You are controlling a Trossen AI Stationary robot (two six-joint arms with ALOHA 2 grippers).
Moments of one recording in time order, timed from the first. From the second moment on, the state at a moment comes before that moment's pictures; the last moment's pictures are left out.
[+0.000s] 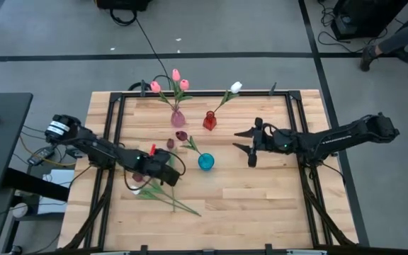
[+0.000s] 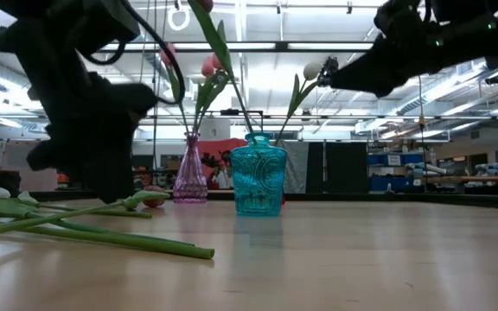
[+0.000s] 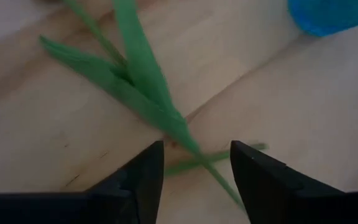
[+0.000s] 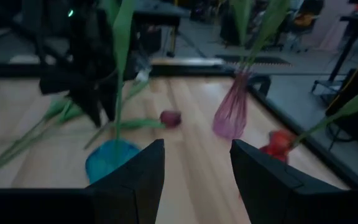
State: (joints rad) left arm -0.30 1.43 0.65 -0.33 -0.30 -1.27; right arm 0.03 1.02 0.38 0.44 0.29 -0.02
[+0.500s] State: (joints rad) left arm -0.30 1.60 0.77 -0.45 -0.35 -1.26; right arm 0.03 1.05 0.37 0.44 0.24 -0.09
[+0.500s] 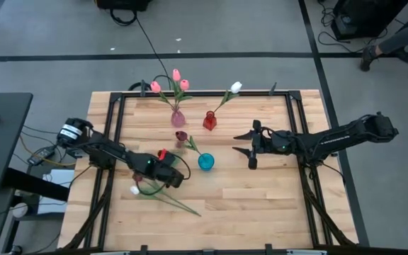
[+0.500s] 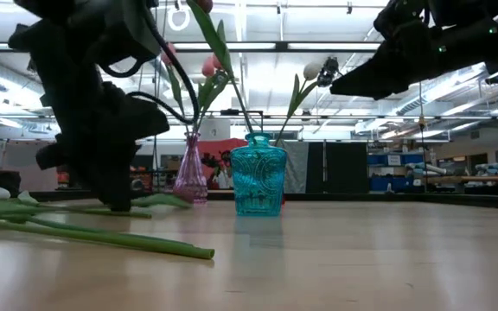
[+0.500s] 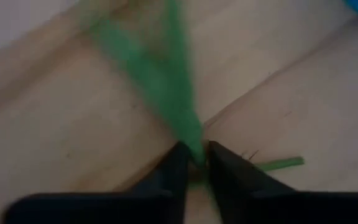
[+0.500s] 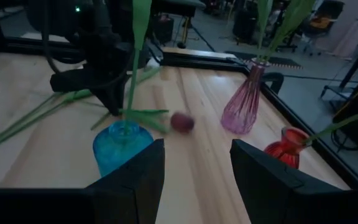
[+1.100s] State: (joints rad) left arm -0.32 1.39 0.95 -0.77 -0.57 -0.95; right arm 0.03 0.83 0.37 0.21 0.30 0.04
